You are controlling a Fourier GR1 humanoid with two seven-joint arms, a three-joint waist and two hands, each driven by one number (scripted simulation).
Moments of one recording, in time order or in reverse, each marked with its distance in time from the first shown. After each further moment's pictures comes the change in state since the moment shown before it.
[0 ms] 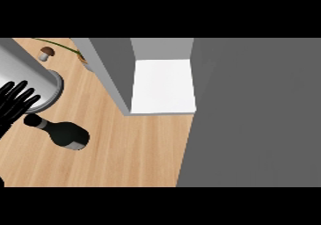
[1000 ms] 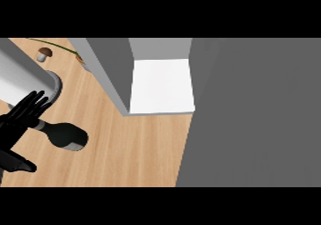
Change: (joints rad) left arm -0.102 0.001 0.012 0.447 -0.474 -0.022 -0.406; right arm -0.062 -0.080 0.047 0.000 0.016 -0.091 0.024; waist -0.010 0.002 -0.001
